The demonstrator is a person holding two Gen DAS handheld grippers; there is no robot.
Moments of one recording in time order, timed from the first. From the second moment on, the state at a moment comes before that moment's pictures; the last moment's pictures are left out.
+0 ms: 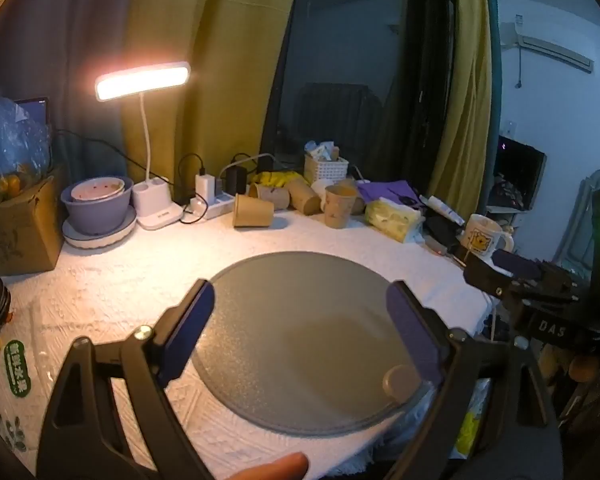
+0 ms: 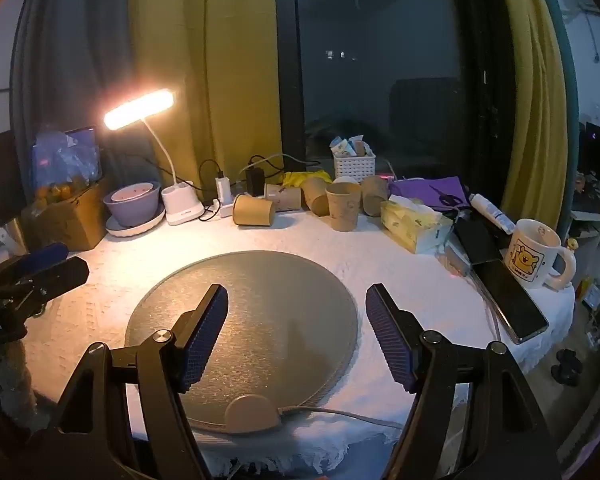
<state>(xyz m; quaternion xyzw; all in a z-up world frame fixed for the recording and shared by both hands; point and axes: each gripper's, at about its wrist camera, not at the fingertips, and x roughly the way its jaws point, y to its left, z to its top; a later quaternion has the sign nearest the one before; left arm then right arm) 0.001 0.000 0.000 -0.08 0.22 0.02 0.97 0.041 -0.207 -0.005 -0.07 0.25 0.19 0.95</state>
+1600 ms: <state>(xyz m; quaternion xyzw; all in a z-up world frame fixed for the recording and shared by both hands) -0.005 0.000 0.002 -0.08 0.21 0.02 0.97 0.035 -0.194 -0.002 -0.07 0.24 0.20 0.95</state>
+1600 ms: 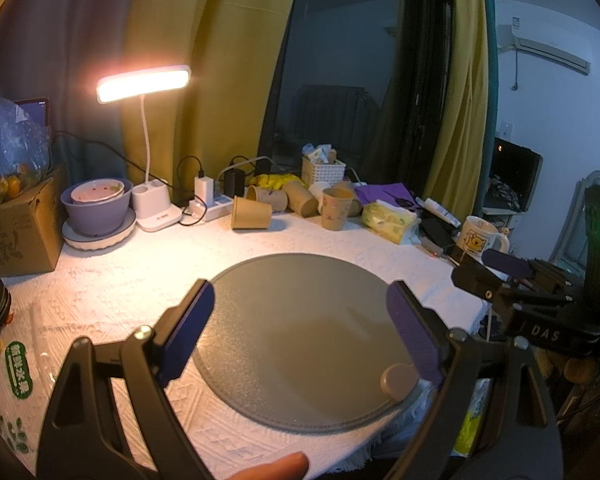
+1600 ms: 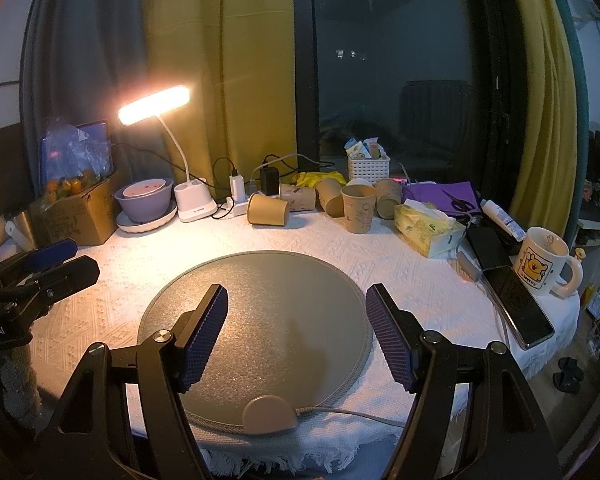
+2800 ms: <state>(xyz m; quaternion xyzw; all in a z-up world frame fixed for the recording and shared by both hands) -0.007 0.003 0.001 -0.09 0.21 0.02 0.97 0.033 -0.190 -0.001 -0.07 0.24 0.20 0.95</state>
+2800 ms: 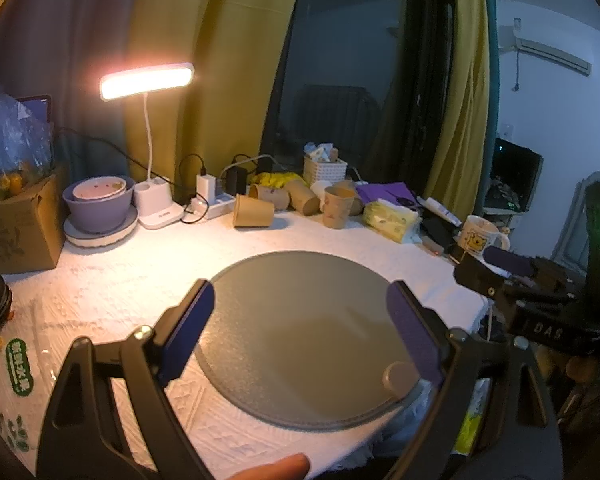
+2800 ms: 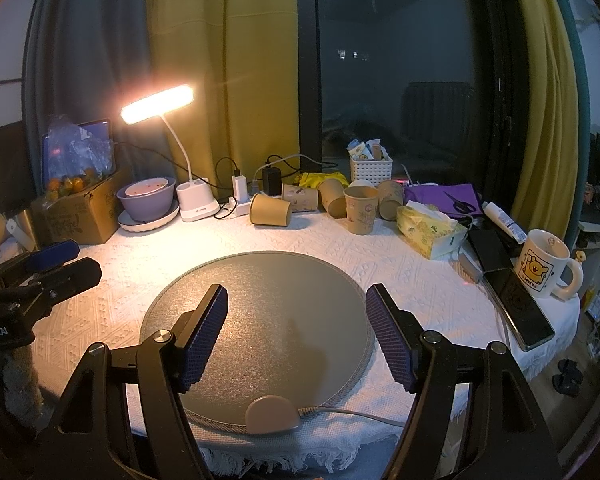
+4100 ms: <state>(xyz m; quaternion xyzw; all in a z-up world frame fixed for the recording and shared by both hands) 0.172 0.051 -0.060 -0.18 0.38 0.04 0.91 0.200 -0.146 -0.048 -0.16 0.37 0.28 0.87</state>
